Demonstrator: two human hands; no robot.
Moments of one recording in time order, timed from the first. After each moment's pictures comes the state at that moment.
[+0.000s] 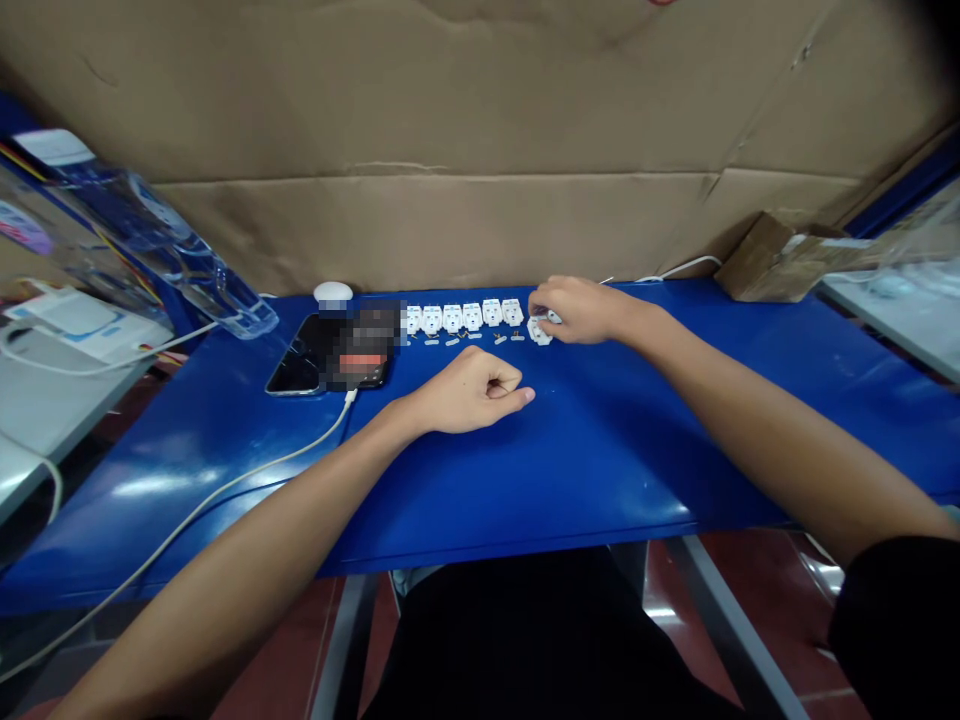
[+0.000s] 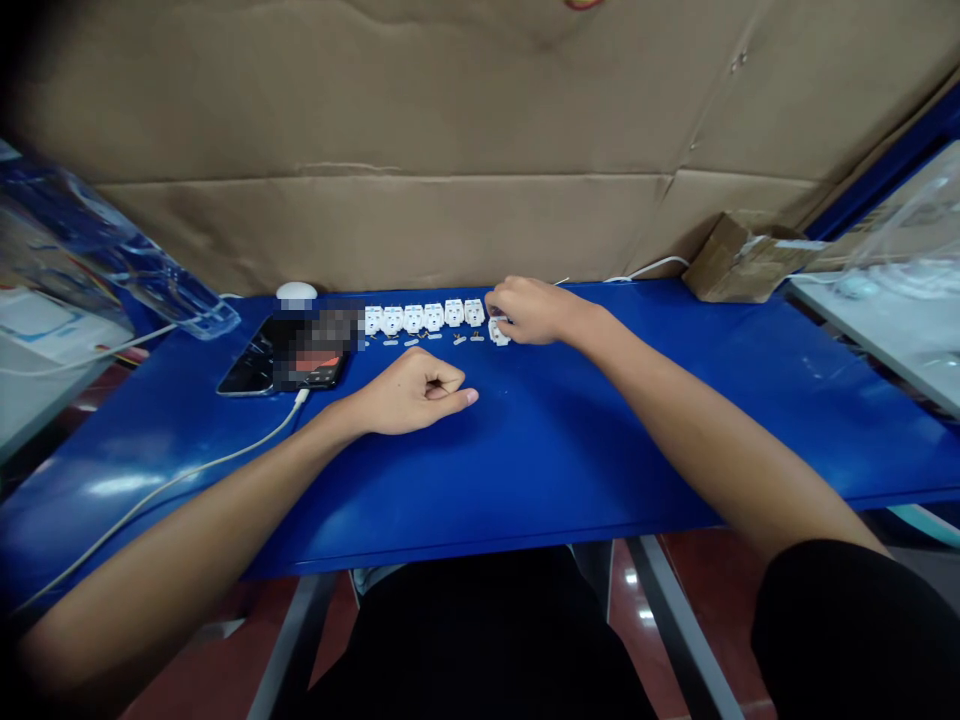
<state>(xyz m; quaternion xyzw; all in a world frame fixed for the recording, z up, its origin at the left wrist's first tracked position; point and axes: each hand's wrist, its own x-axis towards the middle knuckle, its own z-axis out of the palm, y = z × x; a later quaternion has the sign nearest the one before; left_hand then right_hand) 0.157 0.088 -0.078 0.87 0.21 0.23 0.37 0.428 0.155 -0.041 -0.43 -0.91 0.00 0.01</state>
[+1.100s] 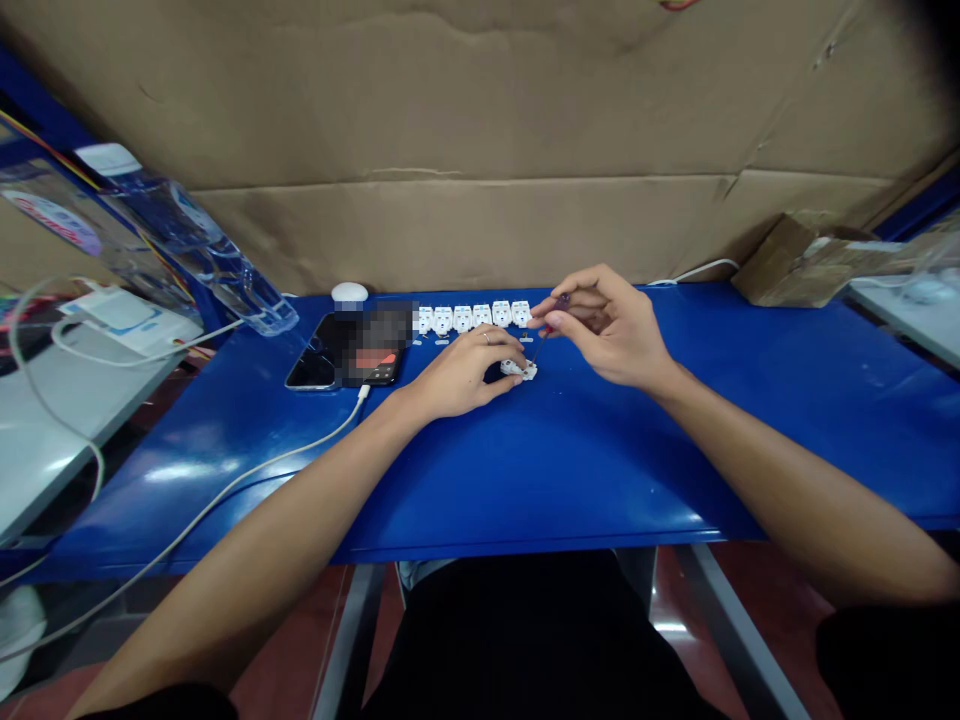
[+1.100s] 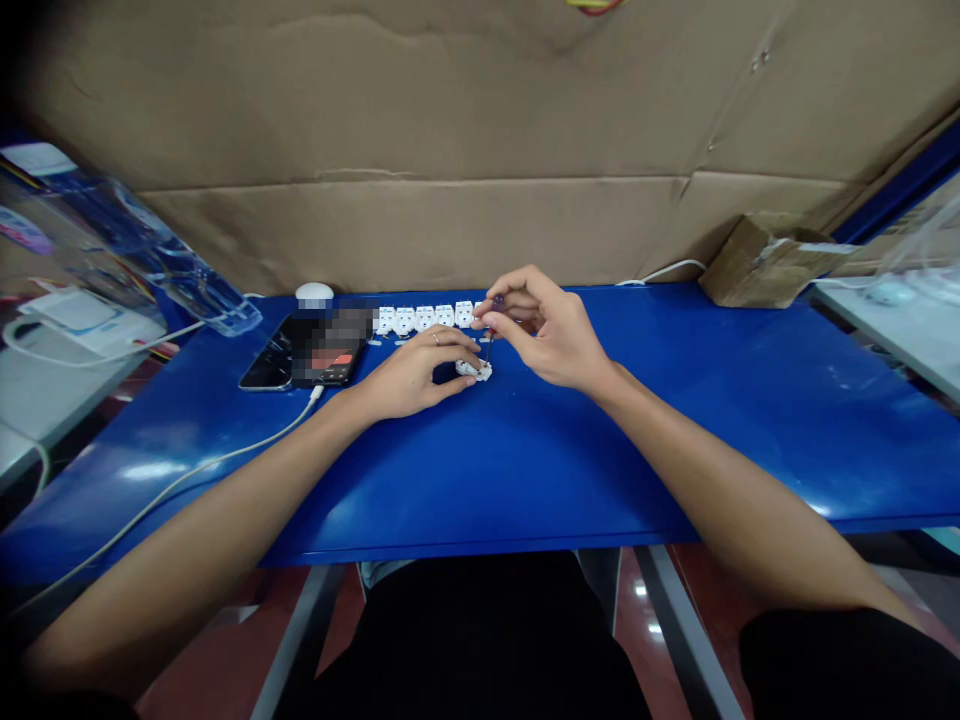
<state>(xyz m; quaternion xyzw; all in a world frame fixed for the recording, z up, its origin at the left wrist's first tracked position) 0.142 0.124 -0.107 0.93 0.21 0.27 0.16 0.406 0.083 -0.067 -0.34 -0.71 0.33 0.52</state>
